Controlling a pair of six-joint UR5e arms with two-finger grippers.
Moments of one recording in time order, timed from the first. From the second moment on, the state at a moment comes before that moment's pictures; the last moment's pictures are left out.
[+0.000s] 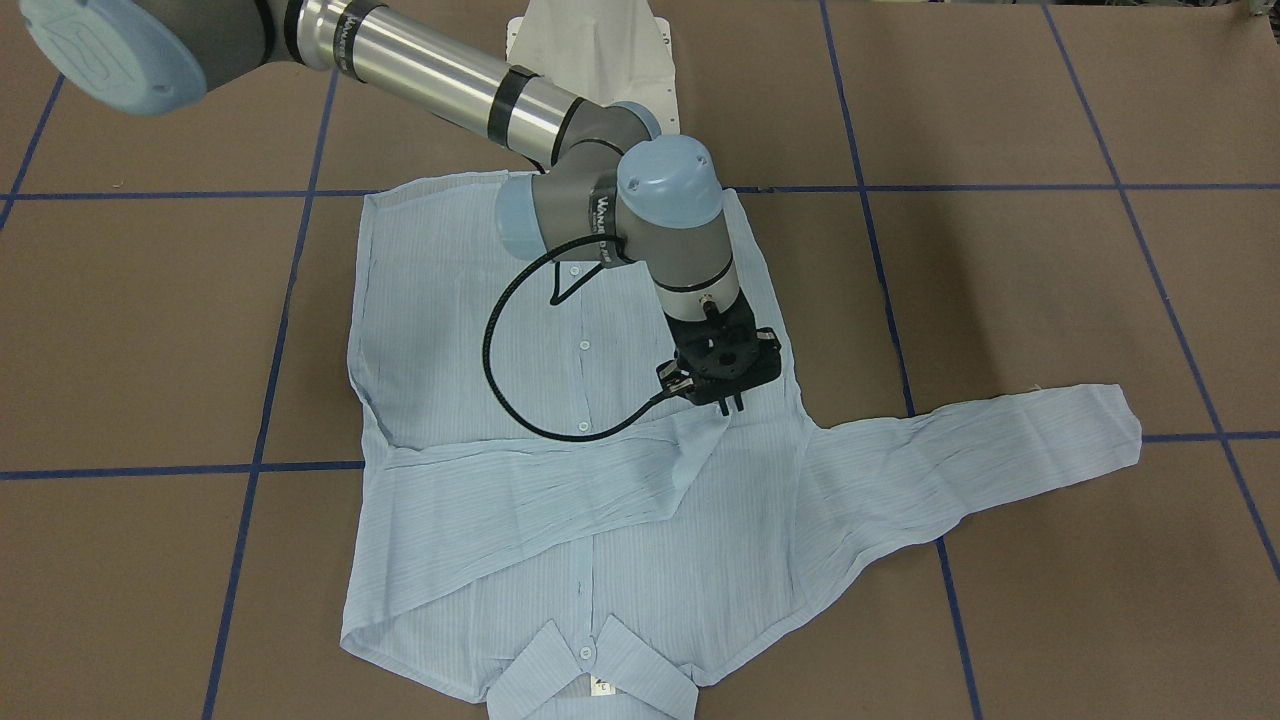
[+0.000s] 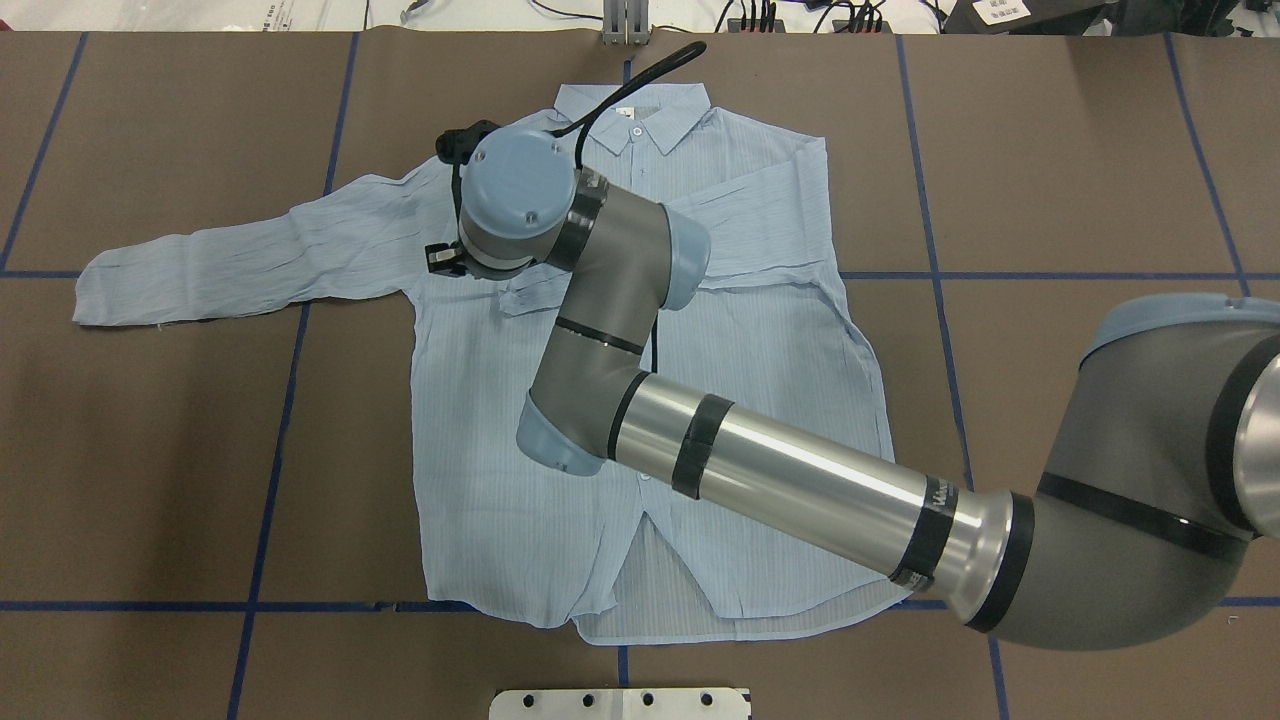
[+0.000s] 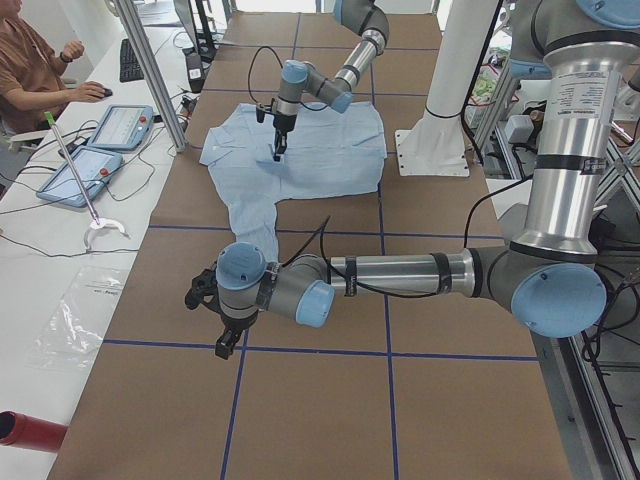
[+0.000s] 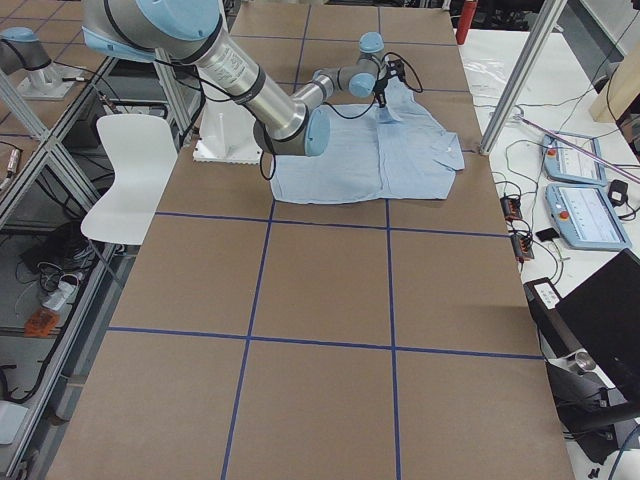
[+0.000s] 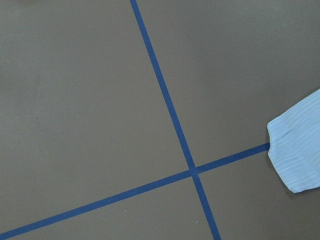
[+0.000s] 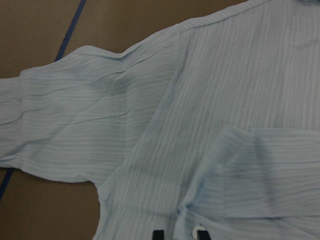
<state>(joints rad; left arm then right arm) -1.55 -1.66 -1.42 -1.95 -2.33 0.09 0.50 -0.41 0.96 -1.02 1.71 1.06</state>
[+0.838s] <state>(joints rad) -1.46 -1.67 -1.36 -2.20 -2.32 -0.26 0.52 -0.43 1.06 -1.16 1.71 1.07</state>
